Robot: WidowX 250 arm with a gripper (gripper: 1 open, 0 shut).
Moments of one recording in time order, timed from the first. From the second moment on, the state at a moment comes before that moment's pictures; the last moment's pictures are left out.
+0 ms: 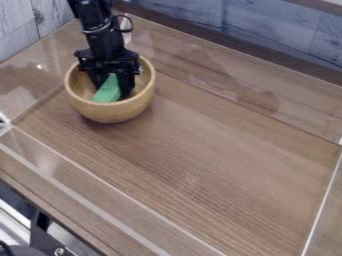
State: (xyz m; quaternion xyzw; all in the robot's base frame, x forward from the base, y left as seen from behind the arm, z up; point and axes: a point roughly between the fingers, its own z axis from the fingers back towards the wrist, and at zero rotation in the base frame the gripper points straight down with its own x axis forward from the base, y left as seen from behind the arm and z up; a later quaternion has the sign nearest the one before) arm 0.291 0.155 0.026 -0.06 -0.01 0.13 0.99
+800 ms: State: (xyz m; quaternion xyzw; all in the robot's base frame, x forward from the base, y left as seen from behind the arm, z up) arm 0.272 0.158 0.032 -0.08 0.01 0.19 0.98
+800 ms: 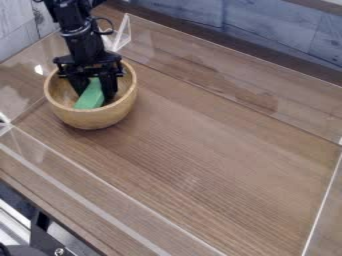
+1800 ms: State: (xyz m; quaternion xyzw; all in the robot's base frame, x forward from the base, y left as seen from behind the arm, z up) arm 0.277 0.149 0.046 -0.09 0.01 0.21 0.97
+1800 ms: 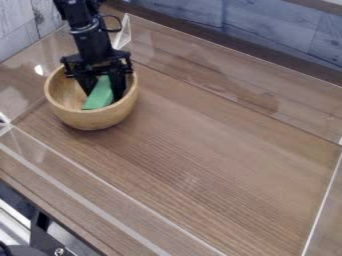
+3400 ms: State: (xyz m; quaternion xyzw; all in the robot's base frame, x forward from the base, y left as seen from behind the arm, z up) arm 0.282 0.052 0.124 -0.14 -0.02 0.06 0.99
